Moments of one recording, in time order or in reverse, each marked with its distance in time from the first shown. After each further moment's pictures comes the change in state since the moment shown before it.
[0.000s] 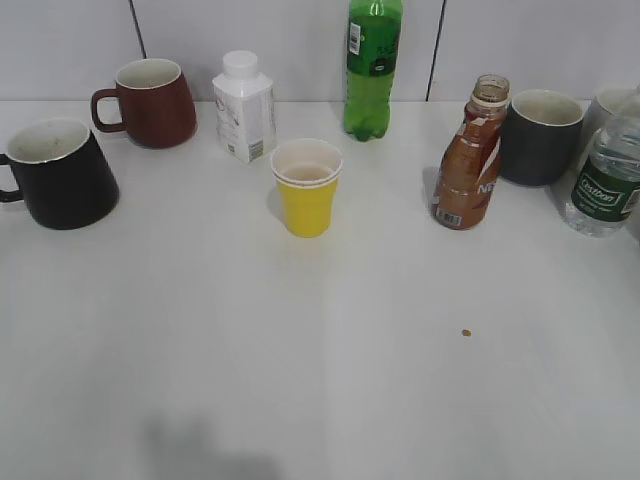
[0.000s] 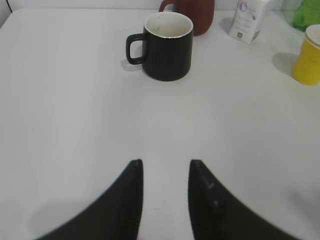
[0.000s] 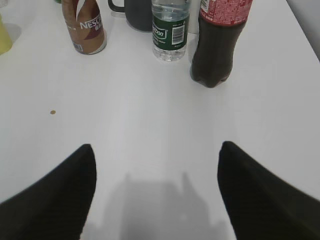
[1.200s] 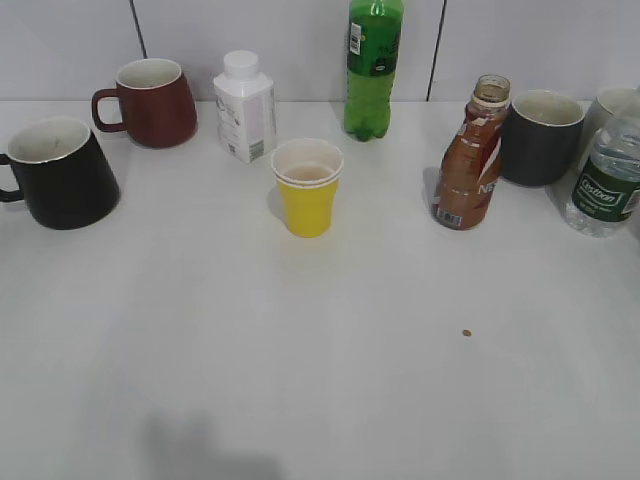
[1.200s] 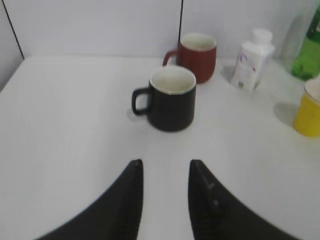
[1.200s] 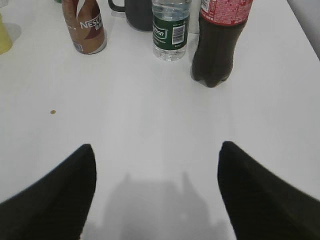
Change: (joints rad) left arm 0.000 0.120 -0.039 0.003 -0.192 0.000; right arm 0.000 0.000 0.000 0.000 0.000 0.000
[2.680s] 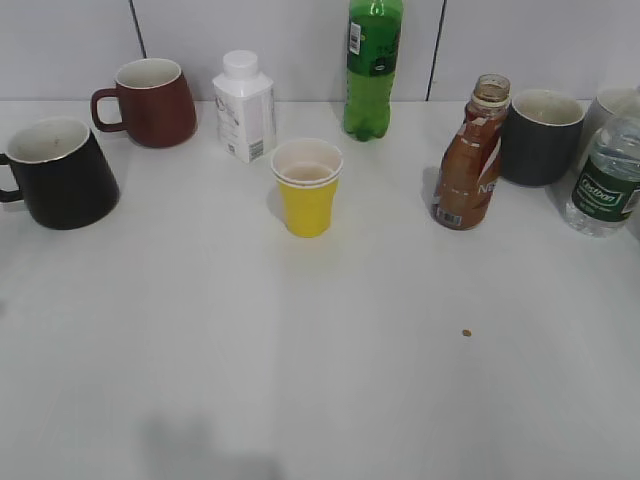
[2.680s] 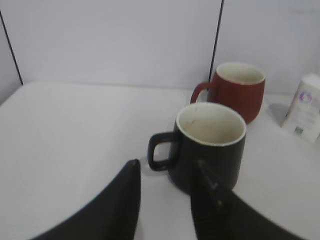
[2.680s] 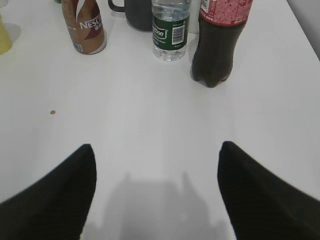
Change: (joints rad) left arm 0.000 0.661 0.311 -0.007 -1.092 0.001; right arm 0.000 0.000 0.000 0.000 0.000 0.000
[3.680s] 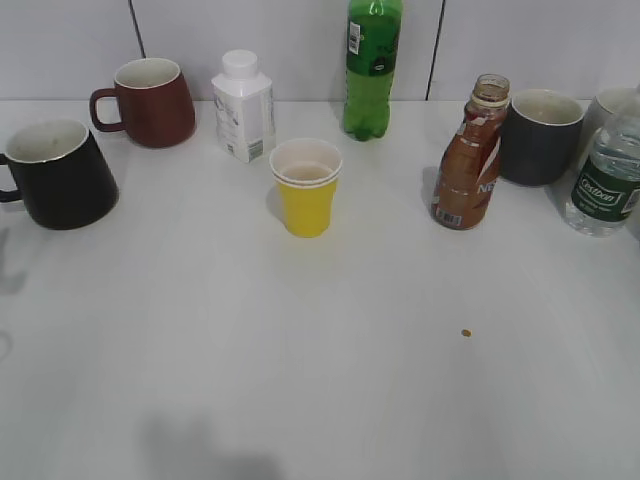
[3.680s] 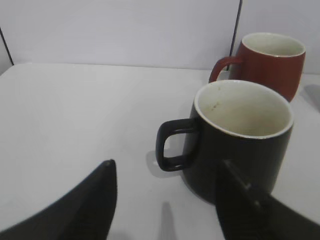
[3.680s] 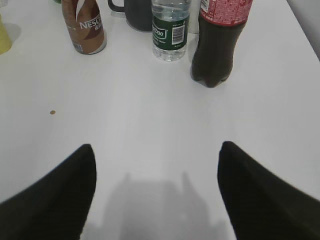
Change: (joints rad) left arm 0.000 0.501 0.000 0.000 -0.458 0.000; right arm 0.000 0.000 0.000 0.000 0.000 0.000
